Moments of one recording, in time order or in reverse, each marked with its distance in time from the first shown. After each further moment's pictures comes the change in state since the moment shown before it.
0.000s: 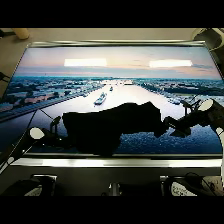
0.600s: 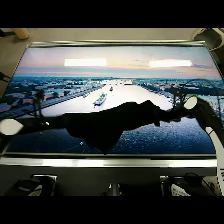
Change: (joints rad) left arm 0.000 0.244 0.295 0.055 0.008 0.061; right arm 0.196 0.036 0.059 -0.026 -0.300 -0.017
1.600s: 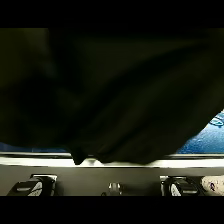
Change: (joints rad) left arm 0.247 0.064 1.123 0.468 -0.170 -0.082; right arm 0.008 0.542 0.710 -0.265 0.229 0.177
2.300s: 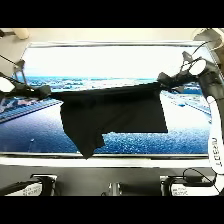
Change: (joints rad) left arm 0.001 -0.579 -0.627 -0.150 0.073 -0.045; right arm 0.018 -0.831 -0.126 0.225 -0.139 0.145
